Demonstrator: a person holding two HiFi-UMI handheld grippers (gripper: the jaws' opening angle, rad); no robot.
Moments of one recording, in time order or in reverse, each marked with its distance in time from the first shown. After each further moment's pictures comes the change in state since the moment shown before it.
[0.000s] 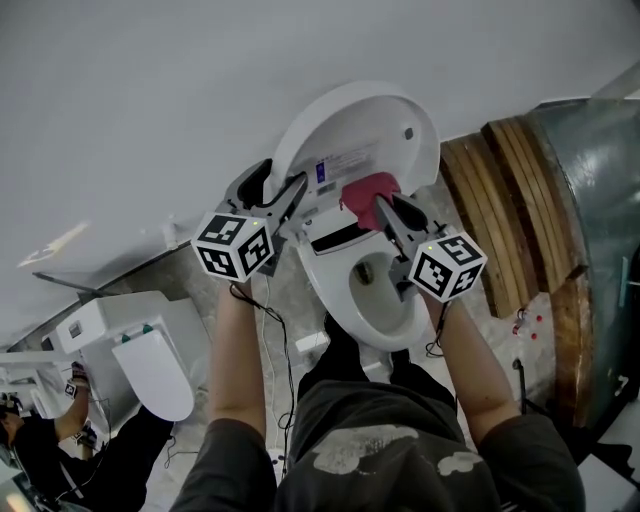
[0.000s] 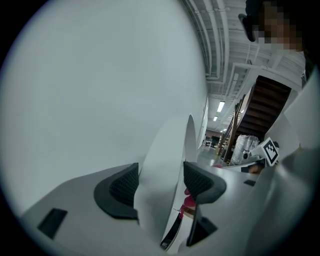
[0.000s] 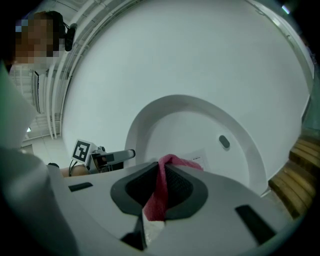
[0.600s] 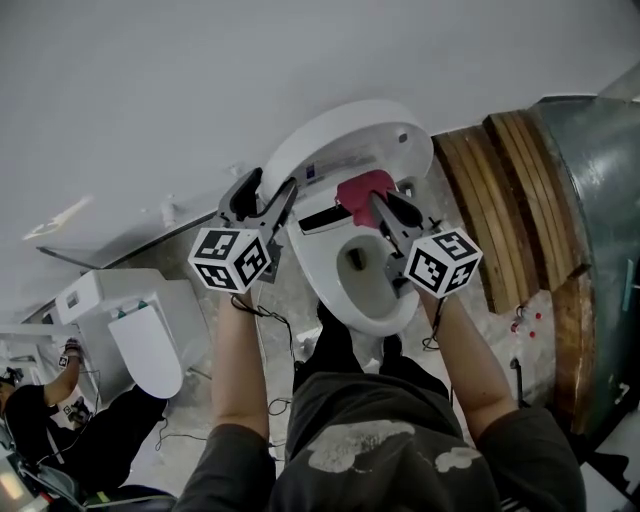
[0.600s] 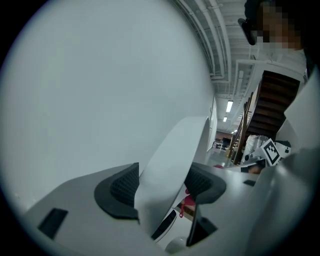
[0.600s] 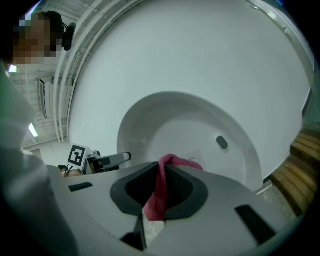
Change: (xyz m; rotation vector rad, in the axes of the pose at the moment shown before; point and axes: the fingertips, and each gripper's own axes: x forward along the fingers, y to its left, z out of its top) left arm -0.043 -0.065 -0.025 -0.011 -0.043 0.131; right arm -0.064 -0.003 -0.021 0.022 0.001 0.066
